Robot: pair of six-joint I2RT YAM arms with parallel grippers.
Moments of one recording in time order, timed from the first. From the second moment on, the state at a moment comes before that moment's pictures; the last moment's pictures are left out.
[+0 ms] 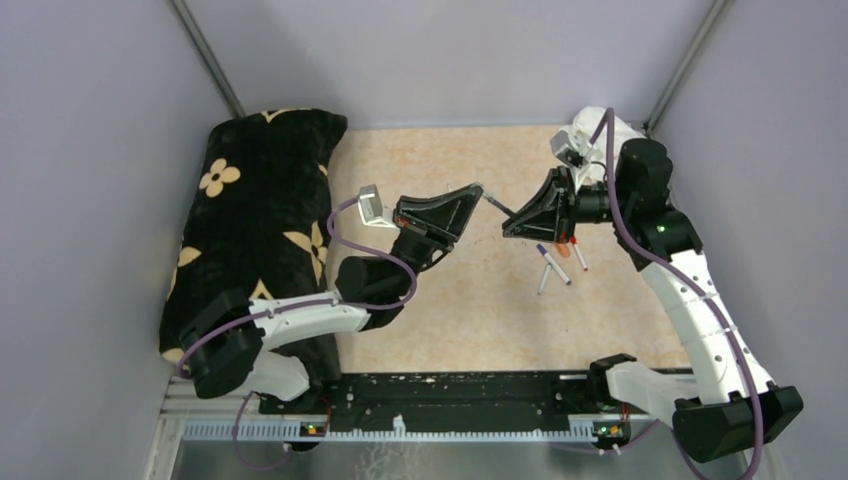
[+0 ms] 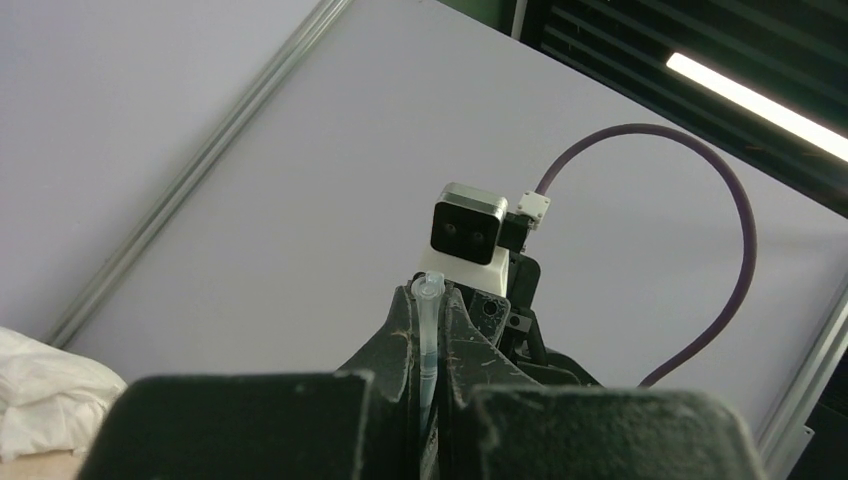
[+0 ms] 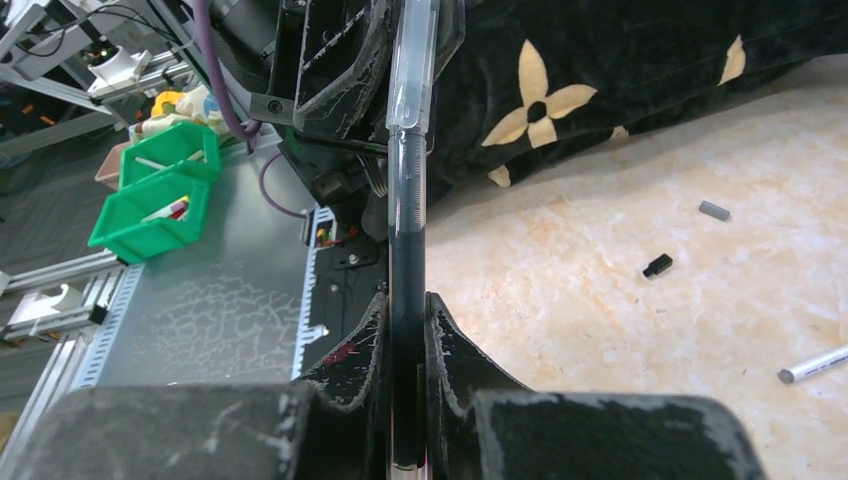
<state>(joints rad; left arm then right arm) -1.06 1.38 0.75 1.46 -0.23 -0.71 0.26 1.06 1.20 -0.38 -1.28 0.01</state>
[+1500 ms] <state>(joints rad) -1.04 1.37 0.76 1.36 -0.25 -0.81 0.26 1.06 1.15 -0.31 -1.26 0.10</state>
